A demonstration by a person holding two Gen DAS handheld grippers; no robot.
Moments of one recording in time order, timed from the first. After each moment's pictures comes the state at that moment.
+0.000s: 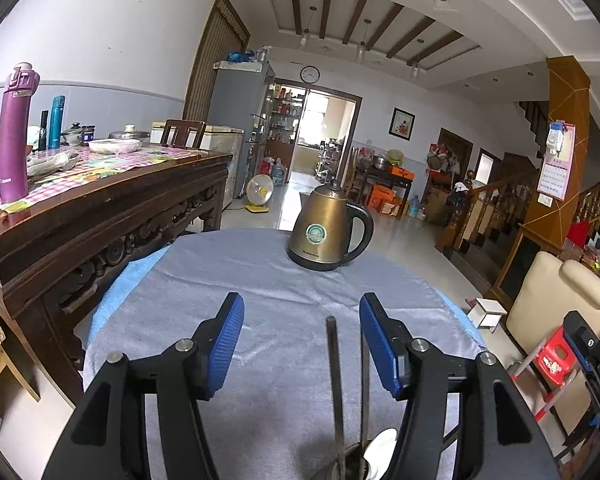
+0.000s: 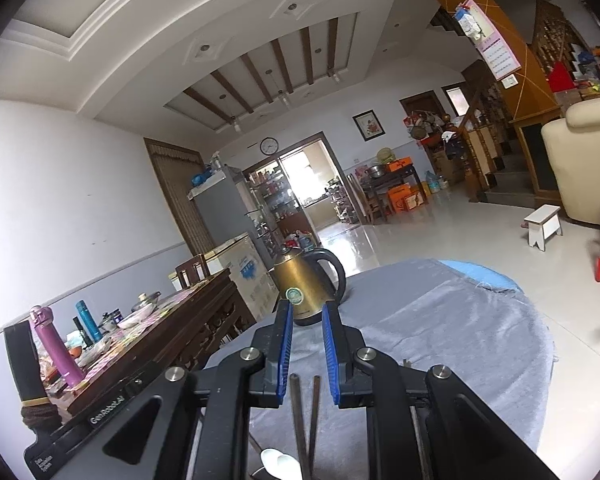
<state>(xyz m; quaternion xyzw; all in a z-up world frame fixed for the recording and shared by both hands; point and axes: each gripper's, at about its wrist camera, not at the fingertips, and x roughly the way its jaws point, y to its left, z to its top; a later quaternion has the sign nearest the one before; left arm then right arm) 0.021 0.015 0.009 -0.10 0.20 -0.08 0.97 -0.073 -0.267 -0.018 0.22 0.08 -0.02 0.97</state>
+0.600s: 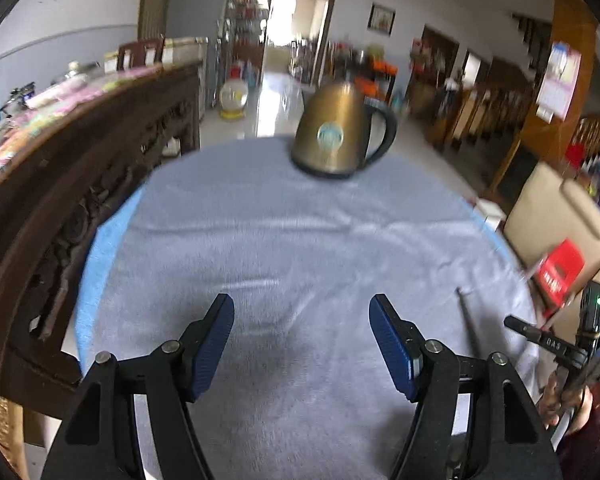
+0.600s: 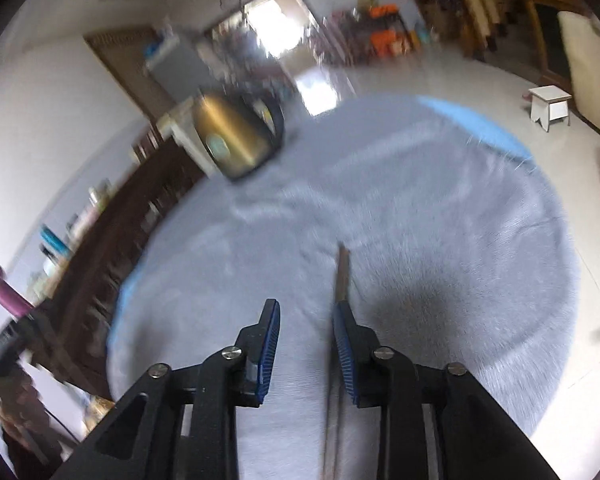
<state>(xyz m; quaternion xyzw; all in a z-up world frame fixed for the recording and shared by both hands) 0.162 0.044 -0.042 -0.02 0.40 -0.14 0.91 0.093 -0.364 -0.157 0.23 0.40 0.02 0.89</state>
